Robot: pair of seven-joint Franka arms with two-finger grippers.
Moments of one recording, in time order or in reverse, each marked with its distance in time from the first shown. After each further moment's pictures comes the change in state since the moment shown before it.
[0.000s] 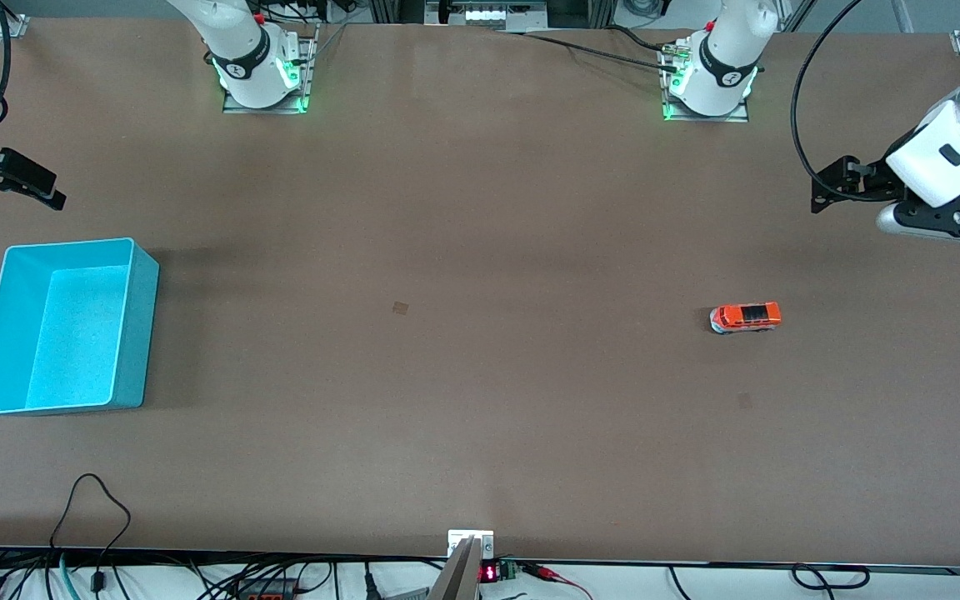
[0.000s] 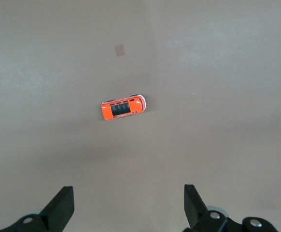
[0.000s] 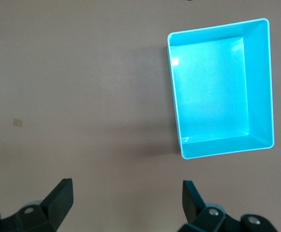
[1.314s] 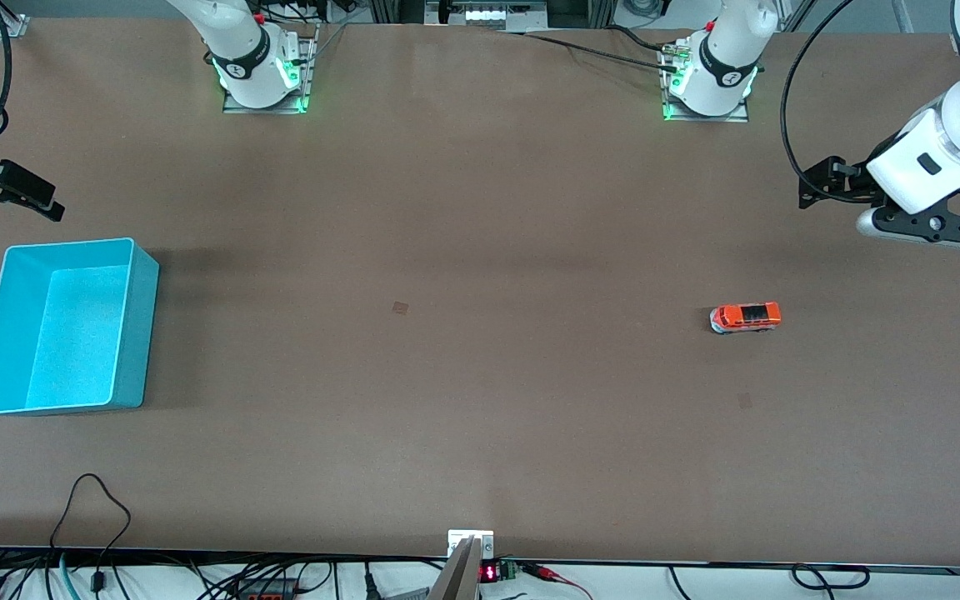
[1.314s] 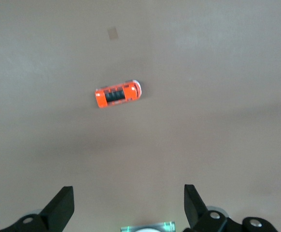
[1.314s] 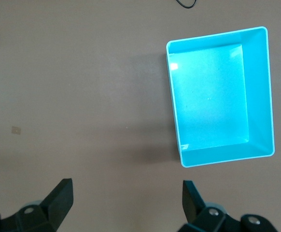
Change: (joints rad) left arm -0.006 0.017 -0.011 0.007 -0.002 -0.084 0.005; right arm -0.002 0.026 0.000 0.004 0.000 0.041 0.000
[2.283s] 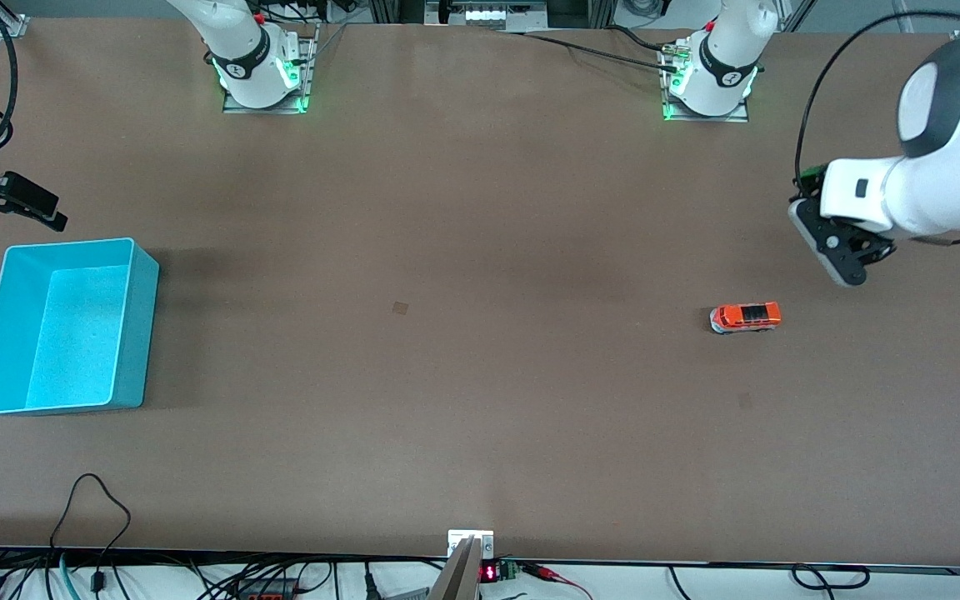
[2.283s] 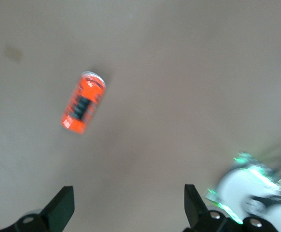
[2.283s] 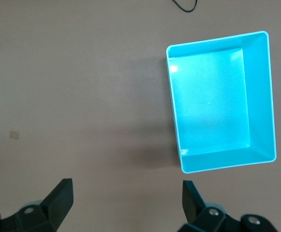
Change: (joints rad) left arm 0.042 0.089 0.004 -0.210 0.030 0.216 0.925; right arm 0.000 0.016 0.000 0.000 0.000 0.027 0.000
